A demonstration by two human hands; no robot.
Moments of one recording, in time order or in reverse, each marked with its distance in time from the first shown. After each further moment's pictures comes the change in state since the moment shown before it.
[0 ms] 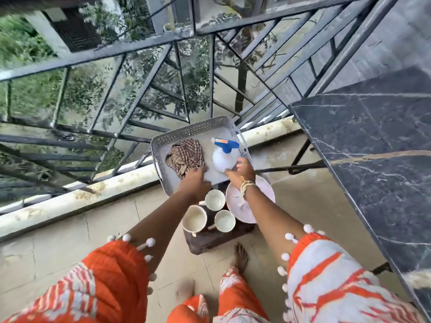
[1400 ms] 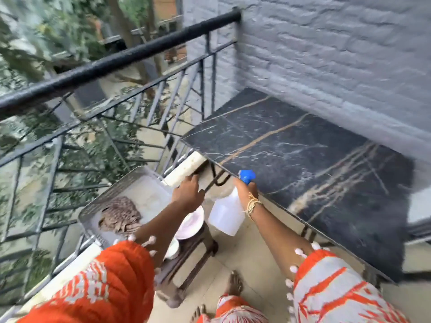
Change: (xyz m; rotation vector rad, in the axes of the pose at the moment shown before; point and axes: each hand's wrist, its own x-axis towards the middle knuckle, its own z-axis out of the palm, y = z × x) left_hand -0.080 0.208 0.034 0.337 0.017 0.475; right_hand -0.135 0.086 -0.227 0.688 0.500 0.137
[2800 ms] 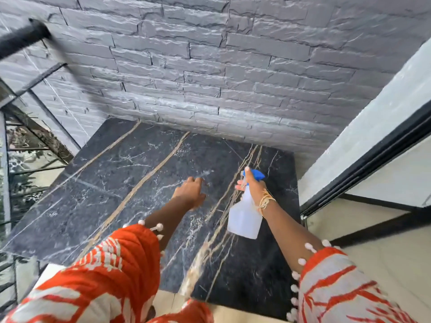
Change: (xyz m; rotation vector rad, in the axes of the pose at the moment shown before) left_hand 0.237 0.424 0.131 0.303 -0.317 0.518; right_hand 0.259 -0.050 -0.390 0.384 0.273 0.098
